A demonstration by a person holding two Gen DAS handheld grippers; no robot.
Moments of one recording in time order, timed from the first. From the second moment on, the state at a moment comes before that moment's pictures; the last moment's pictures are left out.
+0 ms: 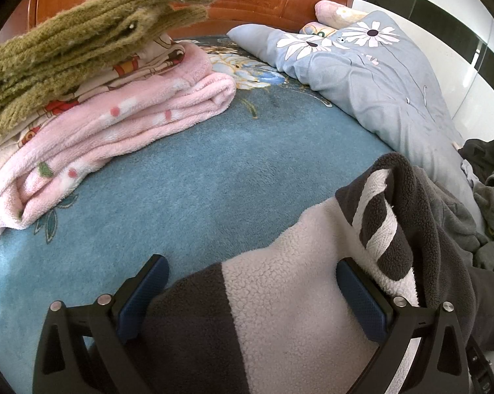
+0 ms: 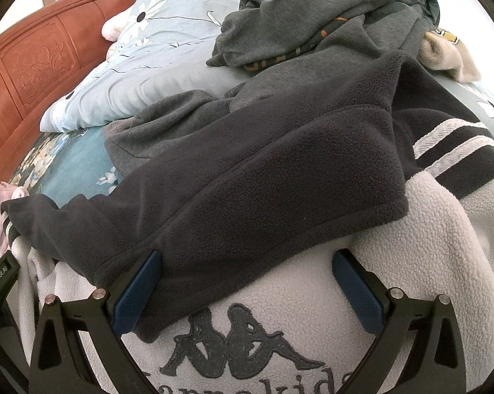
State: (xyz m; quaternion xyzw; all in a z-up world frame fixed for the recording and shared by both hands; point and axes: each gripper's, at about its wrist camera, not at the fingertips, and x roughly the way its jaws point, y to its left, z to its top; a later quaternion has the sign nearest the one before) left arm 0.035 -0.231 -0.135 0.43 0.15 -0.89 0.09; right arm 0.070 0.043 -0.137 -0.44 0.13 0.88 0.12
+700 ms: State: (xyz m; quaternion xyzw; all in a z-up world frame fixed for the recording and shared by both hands) left arm 0.033 -0.231 -0.137 0.43 0.15 -0.89 0.08; right arm 0.071 0.042 -0.137 -0.43 0.13 0.88 0.12
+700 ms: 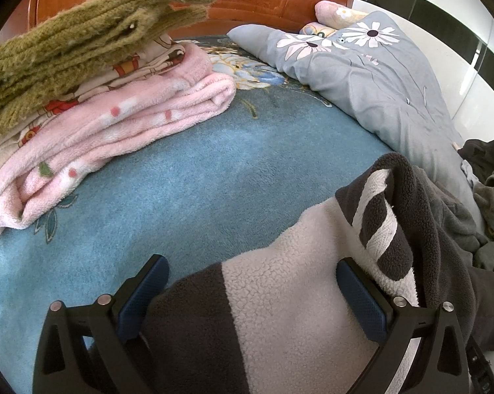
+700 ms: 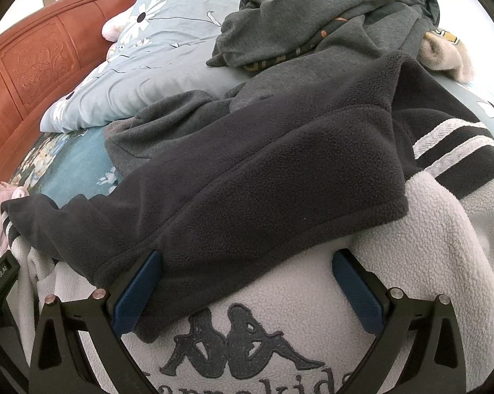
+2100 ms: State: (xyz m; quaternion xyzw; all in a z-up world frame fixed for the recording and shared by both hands) left arm 0.034 -0.241 -0.090 0.42 0.14 -0.90 0.04; right arm 0.064 0.044 -0.135 -0.45 0.13 0.88 0.11
